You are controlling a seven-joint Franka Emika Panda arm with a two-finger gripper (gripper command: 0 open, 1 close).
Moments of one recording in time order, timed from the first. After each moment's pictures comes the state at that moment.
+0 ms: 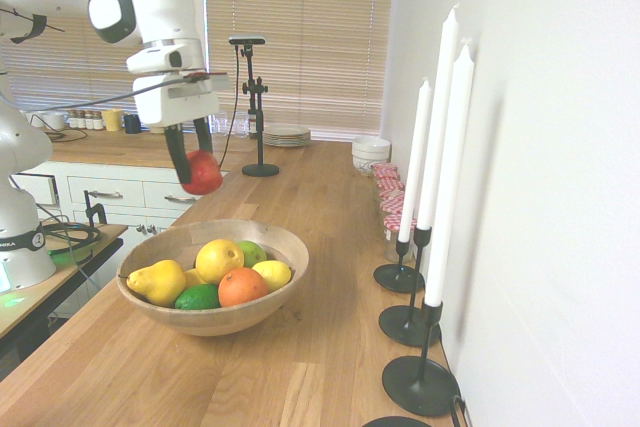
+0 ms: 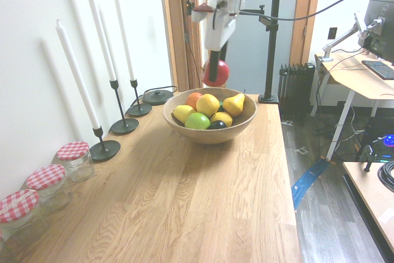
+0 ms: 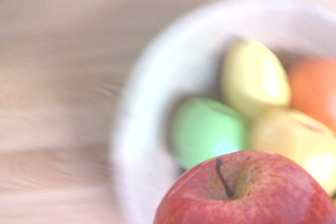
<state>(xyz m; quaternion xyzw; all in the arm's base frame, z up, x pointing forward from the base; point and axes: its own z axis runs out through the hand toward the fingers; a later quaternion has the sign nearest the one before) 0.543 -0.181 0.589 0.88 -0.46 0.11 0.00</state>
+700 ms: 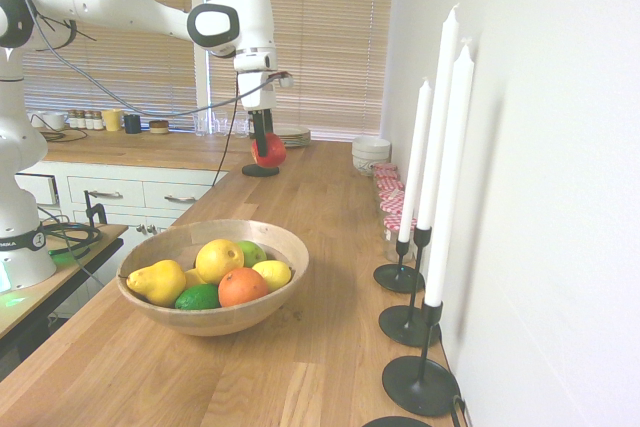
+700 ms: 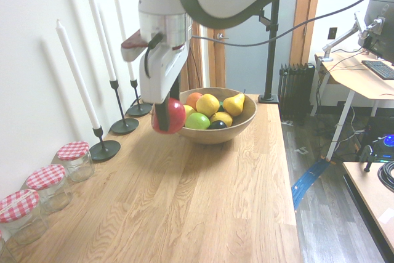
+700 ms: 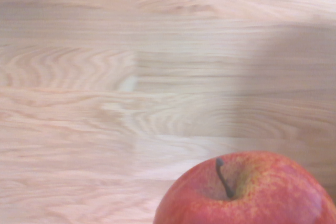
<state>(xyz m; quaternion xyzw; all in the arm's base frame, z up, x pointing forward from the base) 0.632 0.009 0.547 0.91 -0.40 0.09 0.03</state>
